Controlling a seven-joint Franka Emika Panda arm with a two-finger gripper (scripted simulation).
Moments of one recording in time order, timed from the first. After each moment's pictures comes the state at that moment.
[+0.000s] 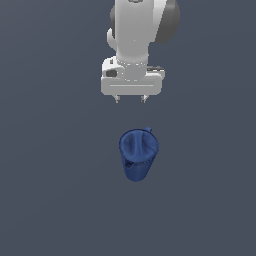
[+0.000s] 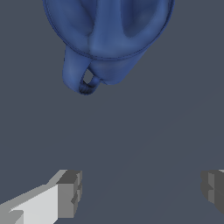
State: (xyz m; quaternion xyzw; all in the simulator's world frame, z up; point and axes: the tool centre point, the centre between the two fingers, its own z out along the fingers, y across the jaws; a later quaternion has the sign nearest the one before) arm -0.084 0.010 0.290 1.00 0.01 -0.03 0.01
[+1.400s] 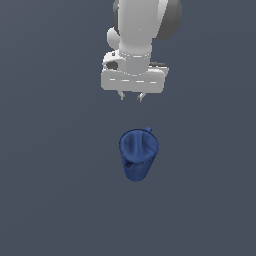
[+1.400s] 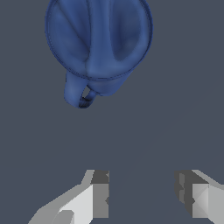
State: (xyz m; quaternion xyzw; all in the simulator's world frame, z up) arm -0.075 0.012 0.306 1.00 -0.03 0.01 0.02
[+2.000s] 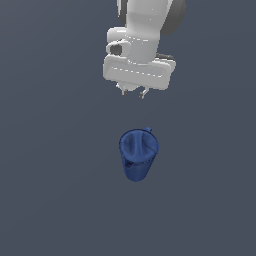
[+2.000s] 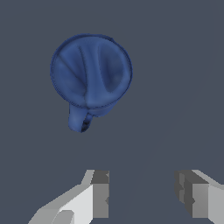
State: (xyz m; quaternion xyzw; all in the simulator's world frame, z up) arm -0.061 0.018 0.334 0.99 -0.09 0.08 0.05
